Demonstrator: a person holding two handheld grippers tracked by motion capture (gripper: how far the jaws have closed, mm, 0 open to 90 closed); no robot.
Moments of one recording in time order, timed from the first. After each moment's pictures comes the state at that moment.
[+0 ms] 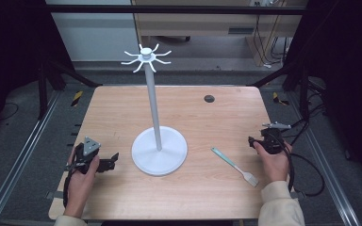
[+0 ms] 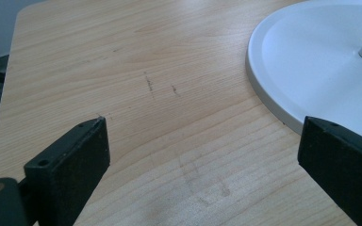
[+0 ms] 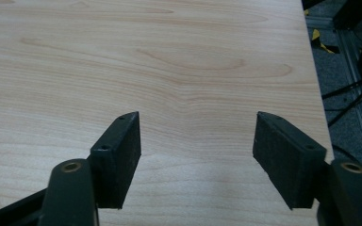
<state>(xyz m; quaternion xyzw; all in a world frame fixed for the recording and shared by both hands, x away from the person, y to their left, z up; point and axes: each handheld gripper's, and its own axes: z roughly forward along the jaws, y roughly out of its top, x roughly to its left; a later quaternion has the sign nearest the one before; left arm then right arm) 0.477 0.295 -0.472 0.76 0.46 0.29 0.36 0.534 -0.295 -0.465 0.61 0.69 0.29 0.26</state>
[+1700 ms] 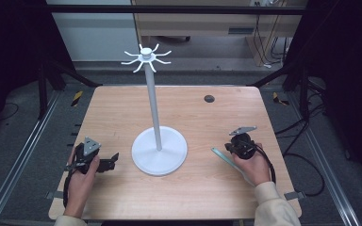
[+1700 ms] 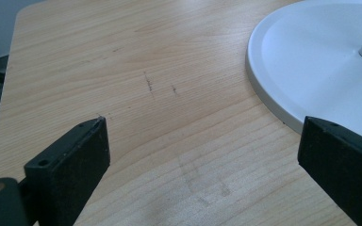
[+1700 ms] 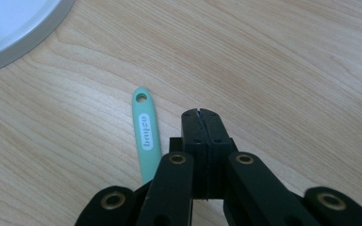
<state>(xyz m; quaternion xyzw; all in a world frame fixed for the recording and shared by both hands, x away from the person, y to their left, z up) 0.477 0.294 -0.472 0.76 0.46 0.29 0.36 0.527 -0.216 -0.471 0.45 0.82 0.30 0.18</state>
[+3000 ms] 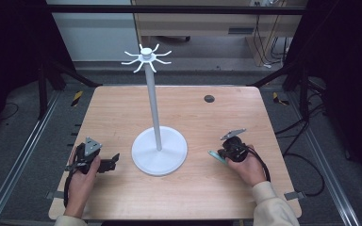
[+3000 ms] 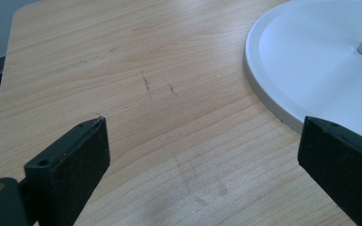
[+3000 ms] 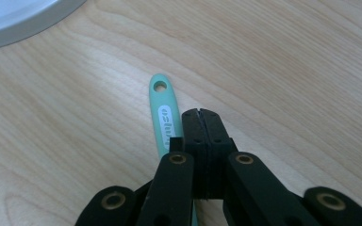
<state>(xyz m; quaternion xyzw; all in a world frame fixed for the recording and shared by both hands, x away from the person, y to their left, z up) 0.477 0.293 -0.472 0.76 0.45 0.29 0.35 0.525 -0.193 -0.484 0.41 0.86 0.28 0.13</state>
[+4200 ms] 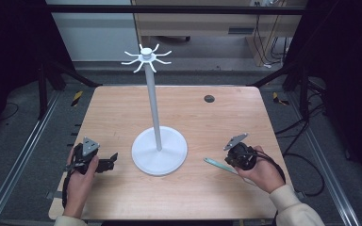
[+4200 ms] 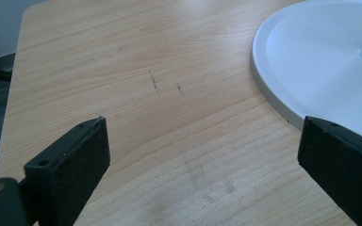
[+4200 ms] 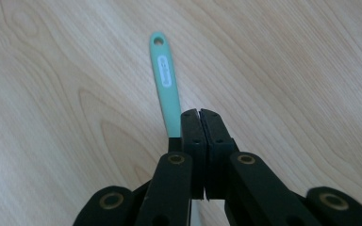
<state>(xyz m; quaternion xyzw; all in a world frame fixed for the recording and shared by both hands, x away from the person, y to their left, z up) 0.475 0.298 -0.470 0.76 0.46 0.30 0.36 0.484 -0.202 -0.439 0.31 0.92 0.20 0.14</state>
